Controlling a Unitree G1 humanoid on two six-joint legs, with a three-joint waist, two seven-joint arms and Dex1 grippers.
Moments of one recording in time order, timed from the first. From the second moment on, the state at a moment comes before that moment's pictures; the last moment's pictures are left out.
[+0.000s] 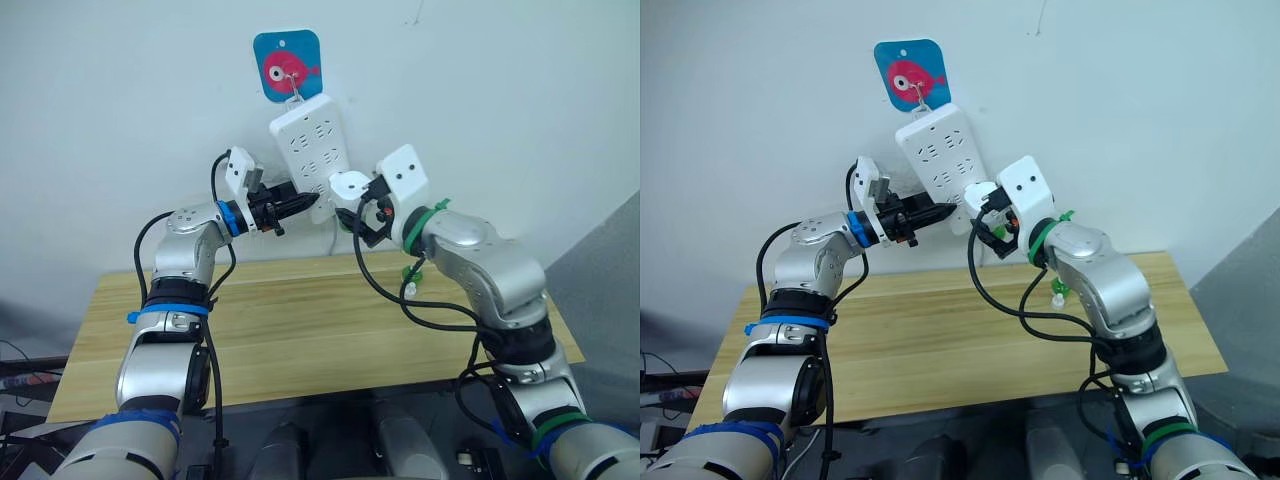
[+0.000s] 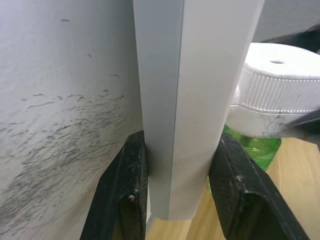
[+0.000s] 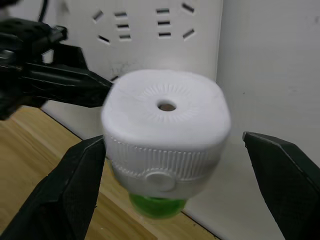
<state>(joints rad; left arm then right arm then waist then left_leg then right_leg) -0.87 0.42 0.10 0.68 -0.30 0.13 -1.08 -0.69 -0.31 0.17 -0.45 0.29 1.05 0.34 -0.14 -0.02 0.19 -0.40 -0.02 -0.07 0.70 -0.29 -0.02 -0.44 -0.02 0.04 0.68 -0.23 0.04</state>
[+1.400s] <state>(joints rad) 0.03 0.66 0.21 -0.56 -0.62 0.41 -0.92 -0.60 -0.28 0.28 -0.32 0.22 0.75 0.43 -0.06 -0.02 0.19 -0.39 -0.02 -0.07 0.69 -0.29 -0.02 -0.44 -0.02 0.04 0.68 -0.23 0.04</state>
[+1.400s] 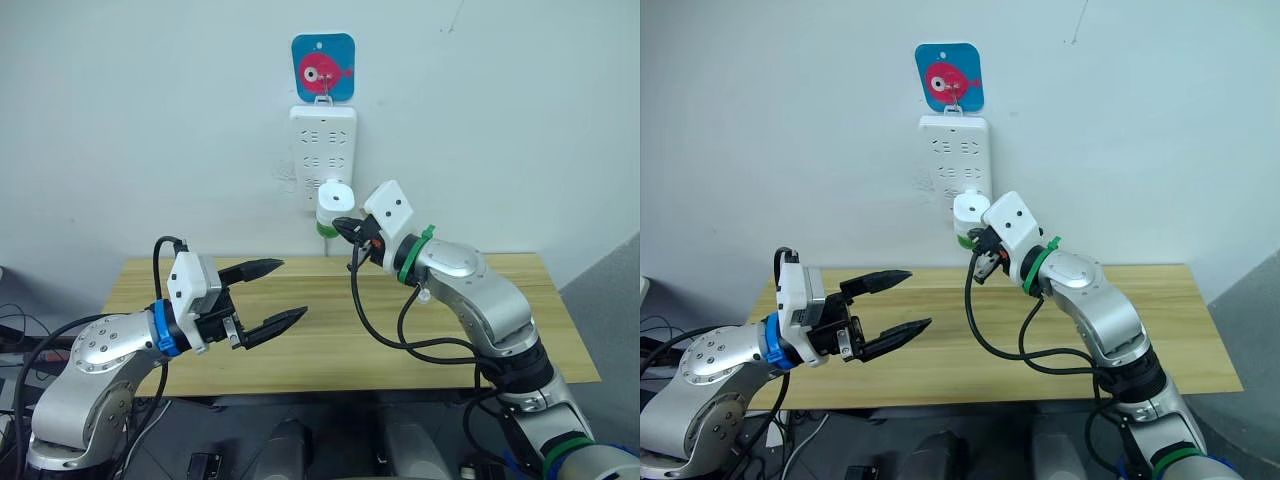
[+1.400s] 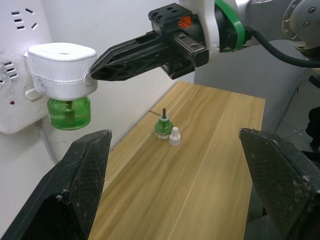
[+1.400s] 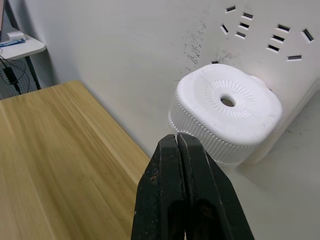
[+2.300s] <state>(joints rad) -0.02 0.66 0.16 -0.54 -0.61 0.40 -0.90 -0.61 -0.20 0.27 -0.27 0.19 0.78 0.39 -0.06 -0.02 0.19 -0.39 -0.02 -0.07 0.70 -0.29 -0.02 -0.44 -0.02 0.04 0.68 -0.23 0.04</state>
